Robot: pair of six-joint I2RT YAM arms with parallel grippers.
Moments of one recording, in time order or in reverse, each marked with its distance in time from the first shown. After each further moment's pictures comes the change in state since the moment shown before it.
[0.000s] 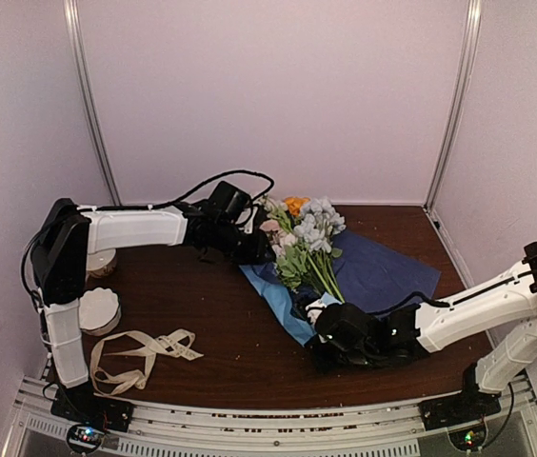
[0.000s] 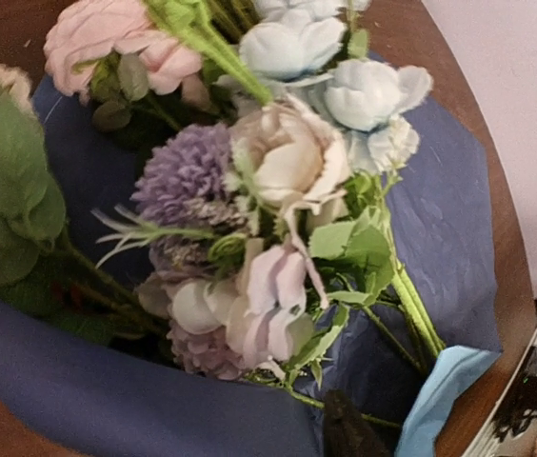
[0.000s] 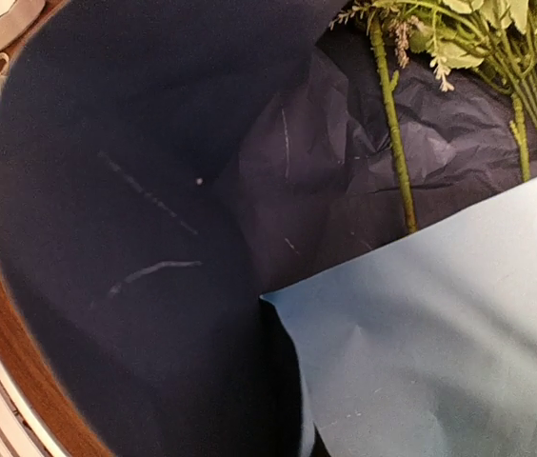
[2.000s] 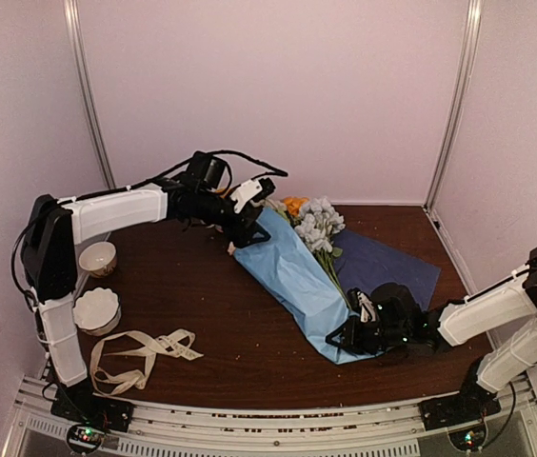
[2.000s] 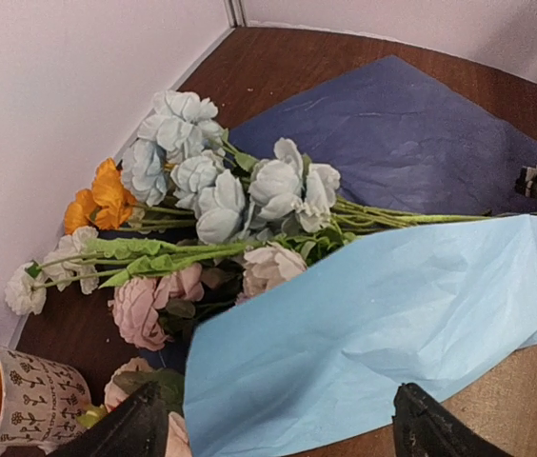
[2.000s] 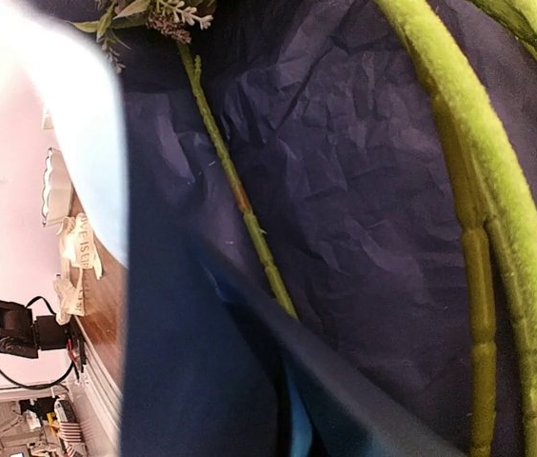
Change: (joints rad) left arm 0.122 -0.042 0.115 -0.043 0.156 1.007; right arm -0.399 -0.070 -0.356 0.485 -0.564 0.471
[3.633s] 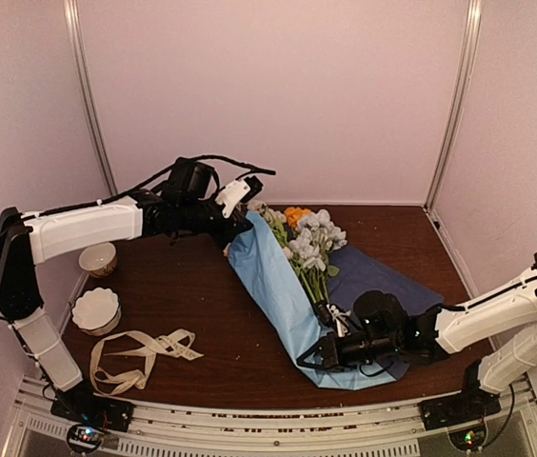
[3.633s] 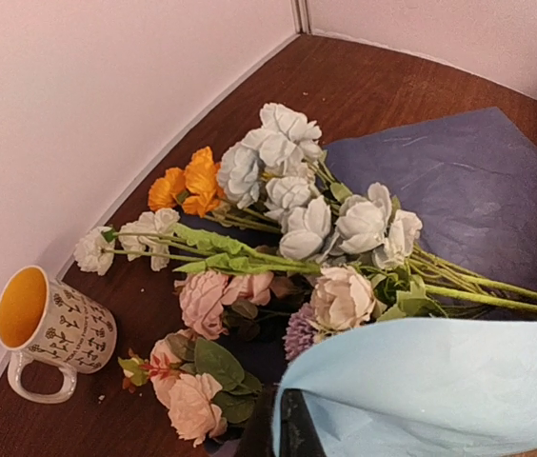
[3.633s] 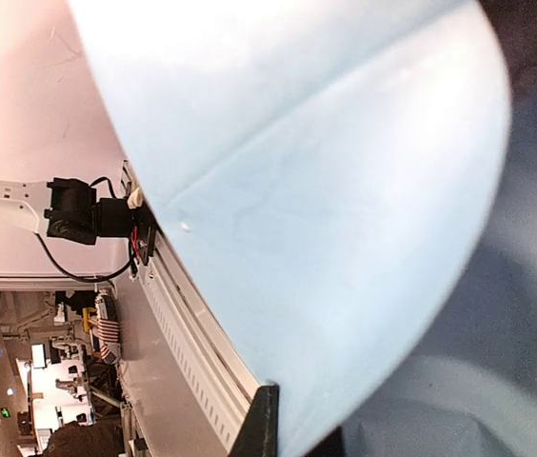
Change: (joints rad) left arm -0.067 -0.236 -0.245 0.112 -0.232 -0.166; right arm 0.245 -0.032 0.105 -0.026 -0.110 0.036
